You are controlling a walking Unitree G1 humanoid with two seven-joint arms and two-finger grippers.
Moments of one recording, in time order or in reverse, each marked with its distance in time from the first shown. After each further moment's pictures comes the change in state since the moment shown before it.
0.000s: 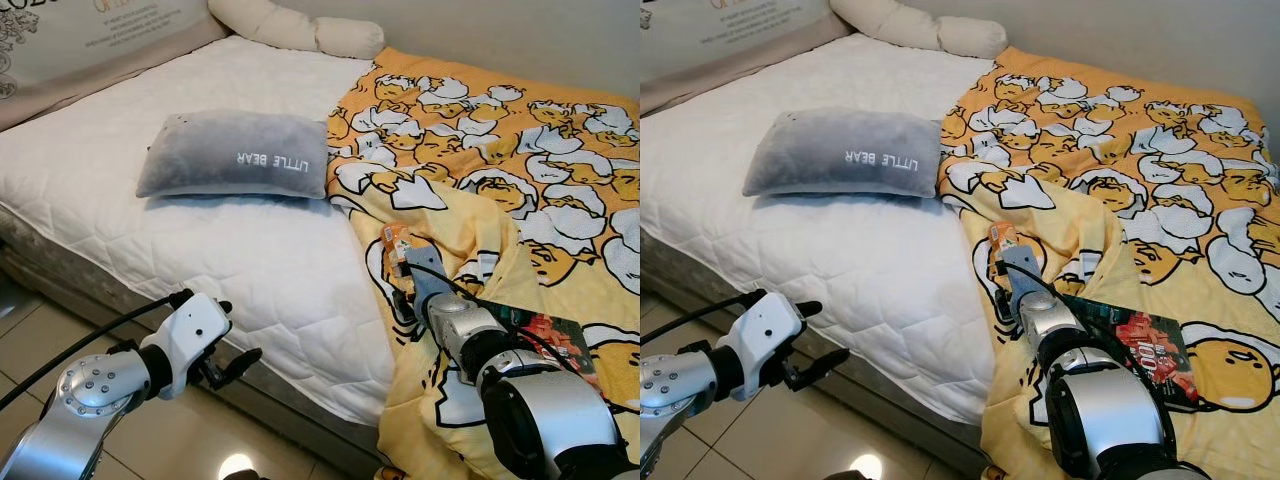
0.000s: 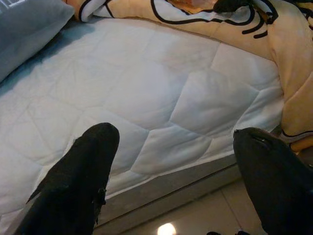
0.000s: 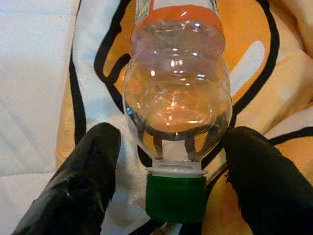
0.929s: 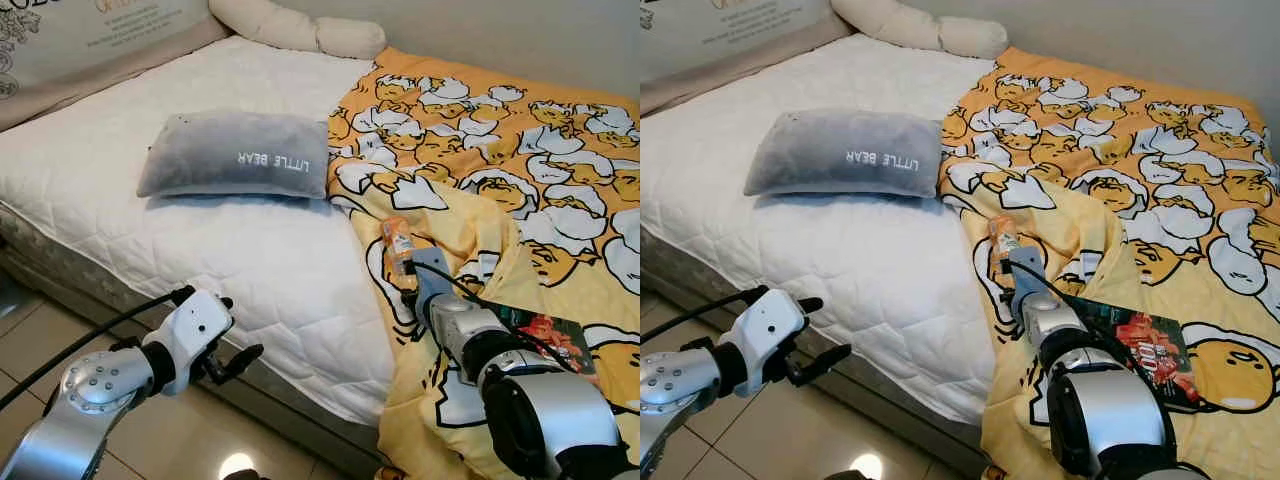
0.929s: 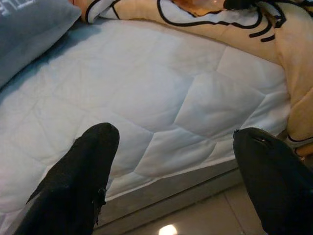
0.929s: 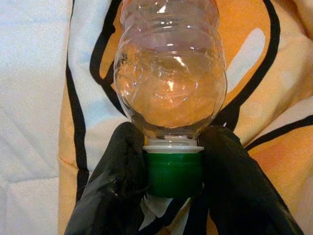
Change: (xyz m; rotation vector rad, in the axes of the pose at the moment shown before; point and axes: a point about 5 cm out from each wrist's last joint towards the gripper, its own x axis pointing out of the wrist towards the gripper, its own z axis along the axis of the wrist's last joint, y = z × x) left arm 0.006 0.002 0.002 -0.011 -0.005 0.022; right arm 0.000 -0.003 -0.001 0.118 0.007 0.001
